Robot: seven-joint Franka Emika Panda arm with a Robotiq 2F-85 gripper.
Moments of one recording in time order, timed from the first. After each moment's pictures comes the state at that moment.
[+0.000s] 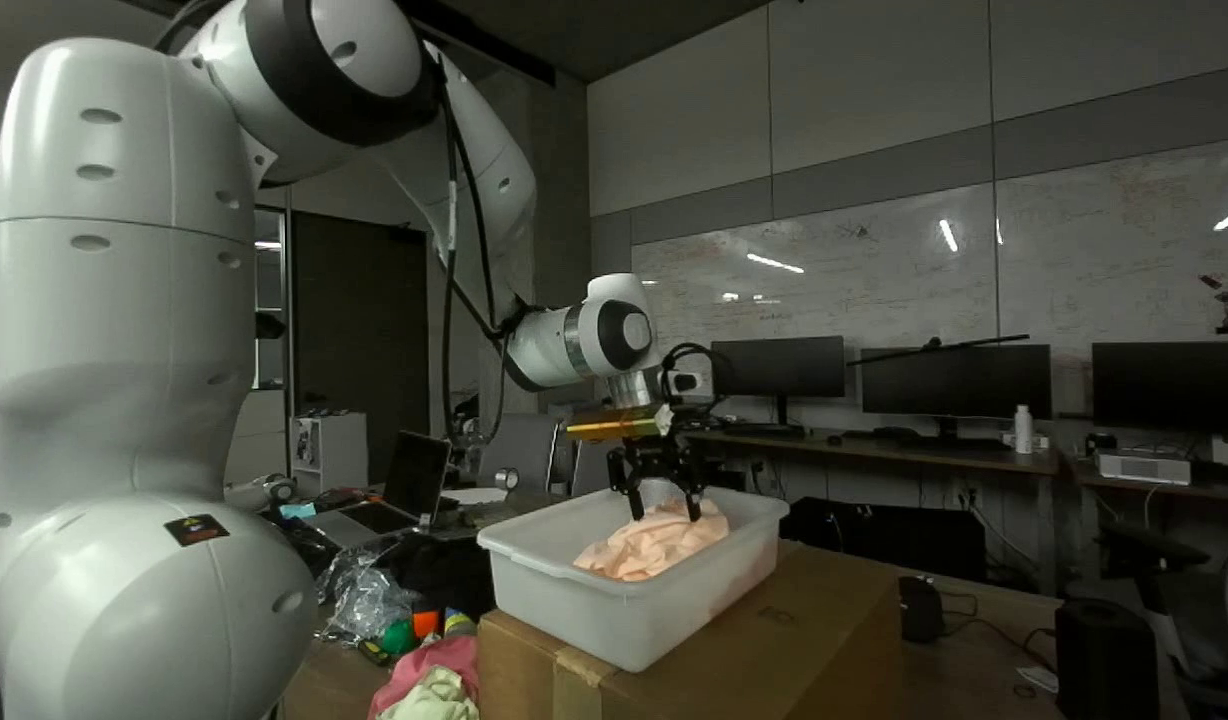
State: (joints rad) arm -0.02 0.02 0.02 -2.22 -0.21 2.38 0.11
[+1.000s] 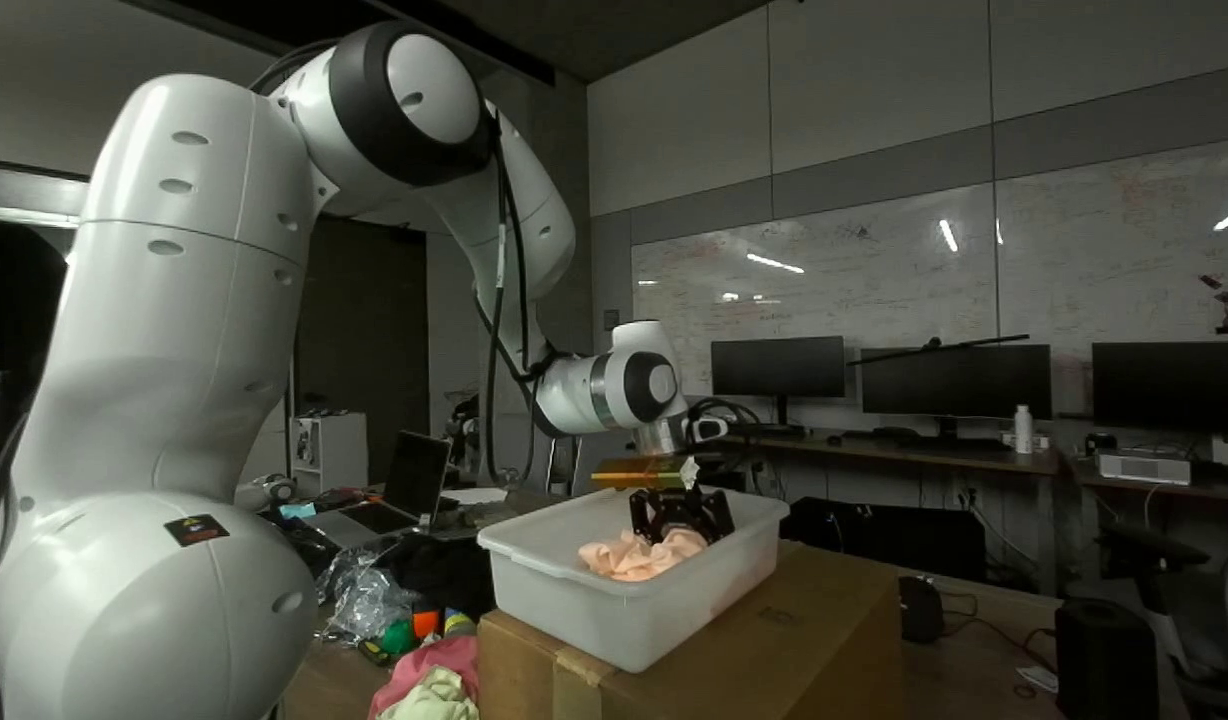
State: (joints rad) arm -0.02 0.17 -0.03 -2.20 -0.21 2.51 0.11
